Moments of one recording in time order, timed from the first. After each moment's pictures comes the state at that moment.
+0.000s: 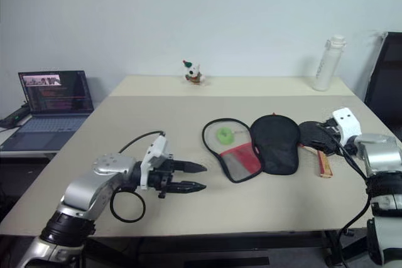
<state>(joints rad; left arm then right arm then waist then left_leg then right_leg) -0.55 0.65 -0.12 -0.06 -0.46 0.46 -1.28 -0.78 -0.77 -0.15 0.50 0.08 0.75 0.63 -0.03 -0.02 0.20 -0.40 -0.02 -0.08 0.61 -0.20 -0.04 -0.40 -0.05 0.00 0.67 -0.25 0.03</state>
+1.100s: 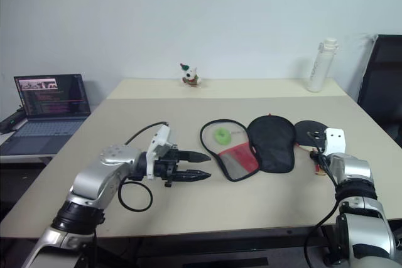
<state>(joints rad) -0.61 0.61 -0.12 0.00 -0.45 0.45 -1.27 -0.87 -0.55 -0.26 0.85 0.14 0.64 0.23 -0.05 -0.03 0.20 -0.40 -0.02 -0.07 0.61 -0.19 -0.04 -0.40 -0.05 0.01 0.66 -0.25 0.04</state>
